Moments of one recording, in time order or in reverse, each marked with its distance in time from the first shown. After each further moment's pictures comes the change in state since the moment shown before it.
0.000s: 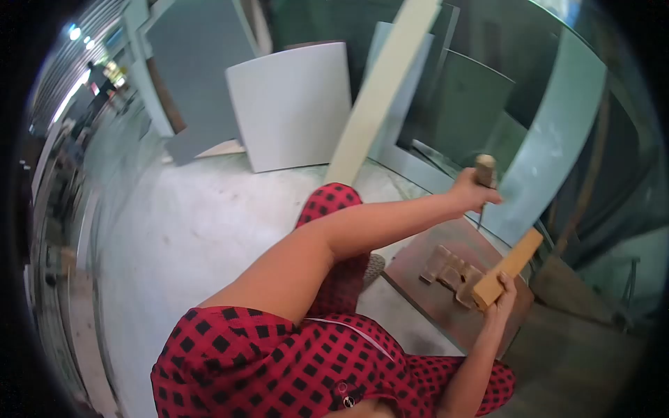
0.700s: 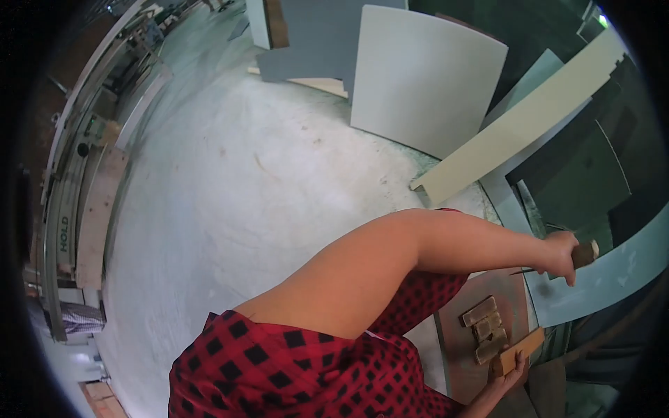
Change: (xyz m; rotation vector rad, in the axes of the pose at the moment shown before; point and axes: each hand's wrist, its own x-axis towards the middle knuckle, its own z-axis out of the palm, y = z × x) left_hand -0.002 0.054 -0.095 0.313 0.003 -0.112; right_hand 0.018 0.020 0.008 0.069 0.068 0.286
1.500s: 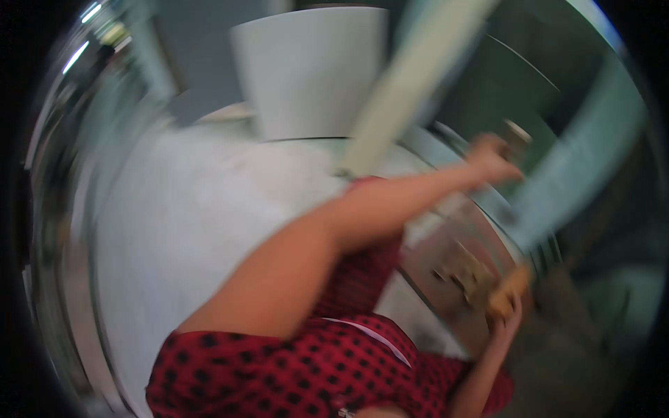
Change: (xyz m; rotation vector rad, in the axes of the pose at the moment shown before) left_hand 0.040 -0.027 0.023 0.014 0.165 0.186; right_hand -0.025 -0.011 -0.038 -0.190 -0.061 -0.096
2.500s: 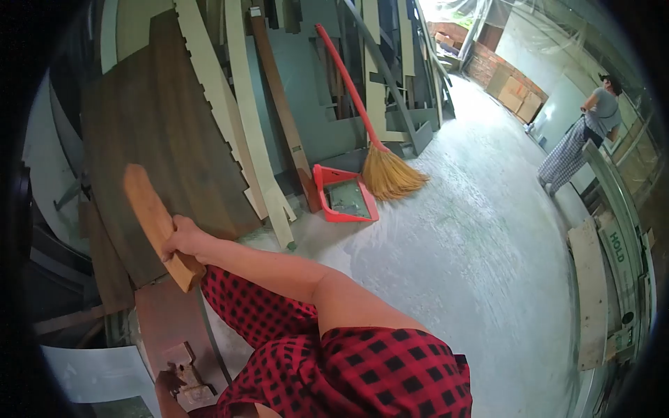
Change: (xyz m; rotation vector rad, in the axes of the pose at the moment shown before) left_hand -0.047 -0.188 0.272 1.394 -1.708 0.550; right_hand -0.352 0.027 -0.031 0.022 1.179 -0.986
